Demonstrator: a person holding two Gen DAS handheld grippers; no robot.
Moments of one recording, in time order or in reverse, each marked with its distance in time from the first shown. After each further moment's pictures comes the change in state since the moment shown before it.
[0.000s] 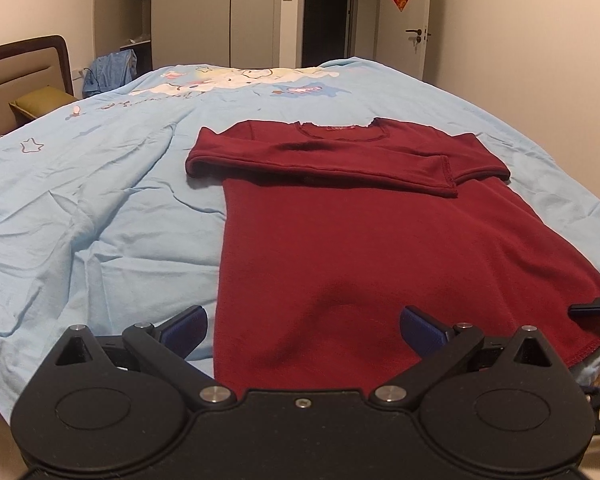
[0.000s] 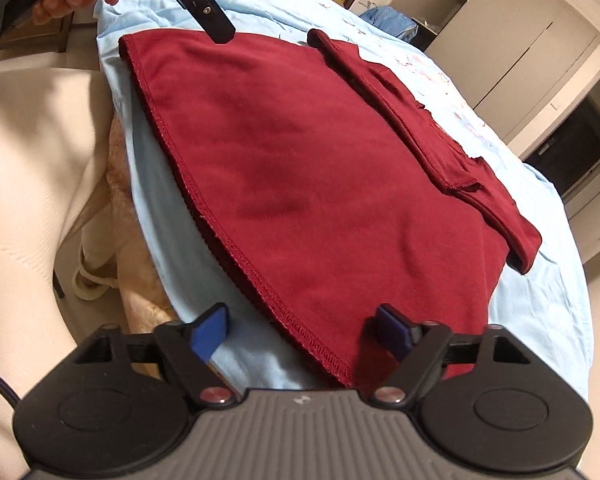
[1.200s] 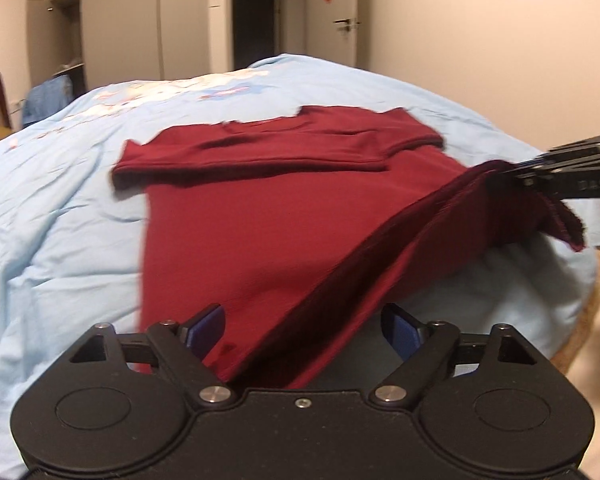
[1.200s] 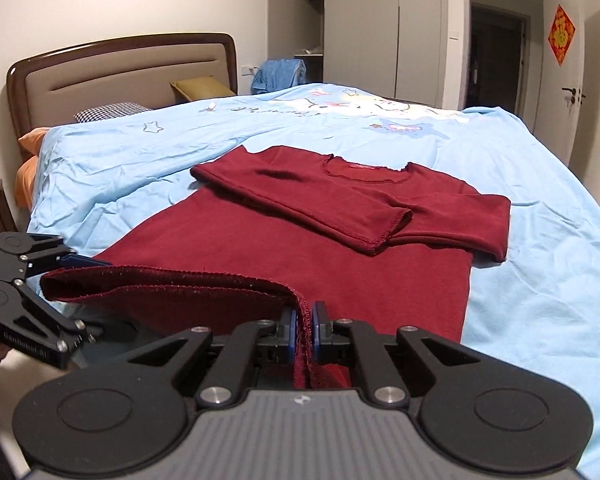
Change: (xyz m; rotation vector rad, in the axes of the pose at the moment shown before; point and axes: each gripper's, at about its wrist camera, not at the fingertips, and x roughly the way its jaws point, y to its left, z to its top) left arm 0.015 -0.026 -0.016 0.150 -0.007 -0.127; right arm -0.010 -0.119 0.031 0.603 -0.217 0.096
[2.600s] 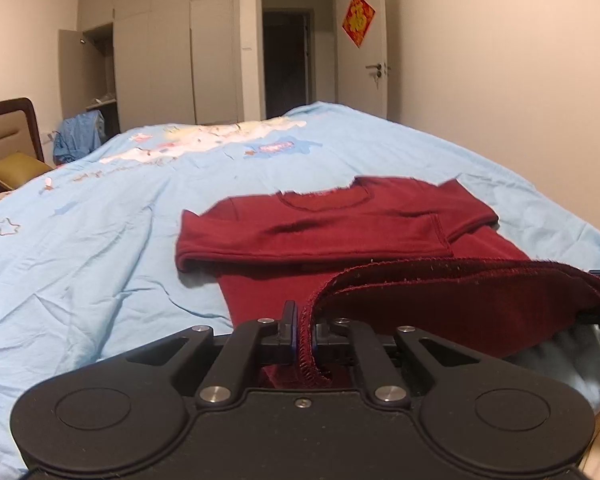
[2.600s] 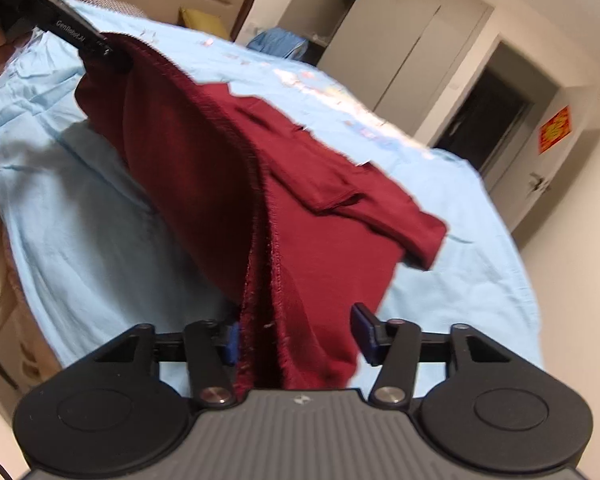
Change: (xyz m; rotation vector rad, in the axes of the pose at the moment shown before) left arm -0.021 0.053 0.059 -0.020 -0.154 0.085; right arm -0.013 0.038 -0.052 -0.377 0.030 -0.306
